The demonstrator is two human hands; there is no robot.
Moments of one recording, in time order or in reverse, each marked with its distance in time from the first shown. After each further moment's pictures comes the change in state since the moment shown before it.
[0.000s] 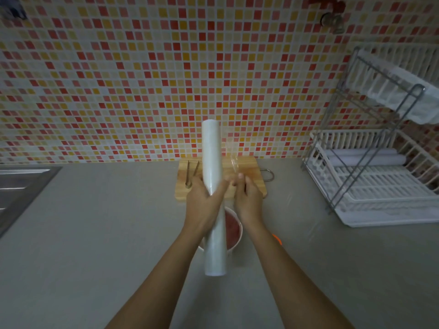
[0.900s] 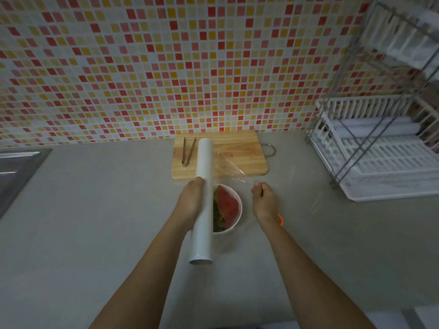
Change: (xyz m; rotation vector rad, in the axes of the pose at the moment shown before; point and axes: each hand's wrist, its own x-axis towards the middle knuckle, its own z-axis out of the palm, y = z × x) left_hand 0.015 -0.062 -0.002 0.013 -0.170 -0.463; right_hand -0.002 0.105 -0.023 -0.190 0.016 0.233
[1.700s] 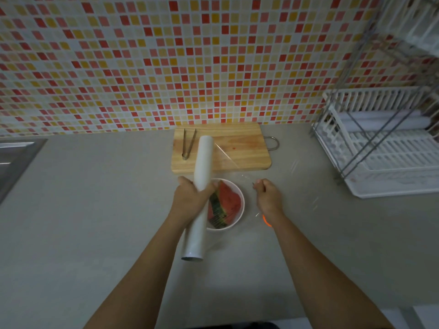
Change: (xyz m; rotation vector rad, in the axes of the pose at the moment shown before) left_hand 0.006 -0.012 -0.005 0.325 0.092 0.076; right_hand 0.024 0.028 0.008 -0.127 -0.104 0.047
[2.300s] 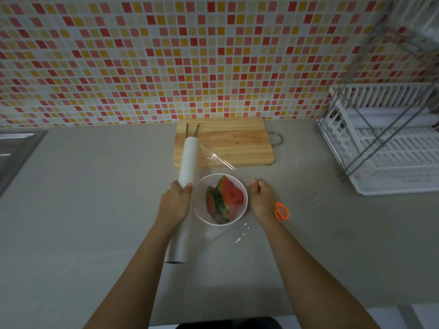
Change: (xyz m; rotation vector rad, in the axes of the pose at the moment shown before) left_hand 0.004 -0.036 -0.016 0.085 0.066 -0.042; right_hand -0.019 -0.003 0.021 0.037 0.025 -0.038
